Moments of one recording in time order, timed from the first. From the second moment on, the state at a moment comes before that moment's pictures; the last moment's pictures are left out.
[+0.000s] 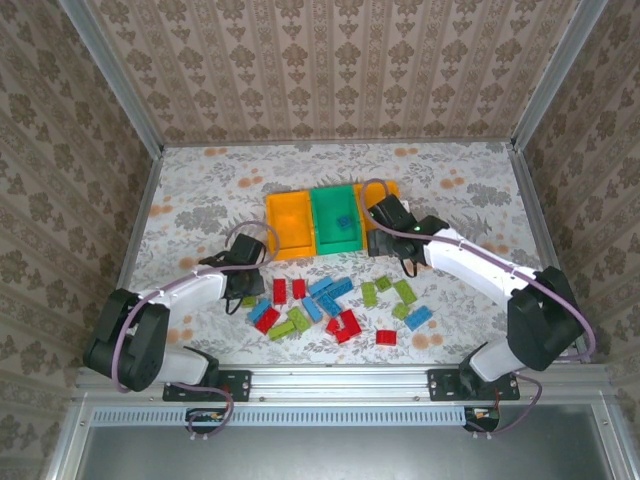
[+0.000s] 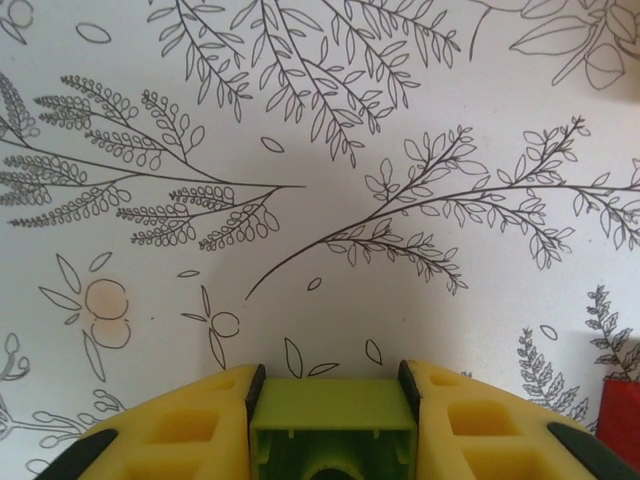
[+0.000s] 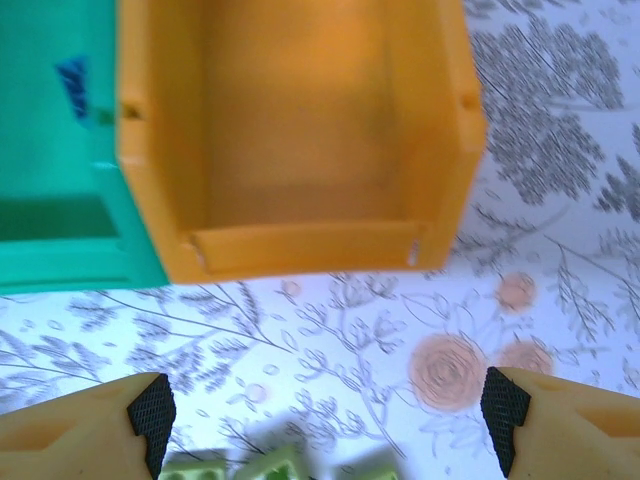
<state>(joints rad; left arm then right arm) -0.48 1.36 0.60 -0.47 -0.17 -0.55 0.57 1.48 1.05 -0.65 0.33 0.48</state>
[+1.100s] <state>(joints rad) -0.50 1.66 1.22 -0.45 -0.09 -0.27 0.62 1.20 0.72 -0.68 0.31 0.65</state>
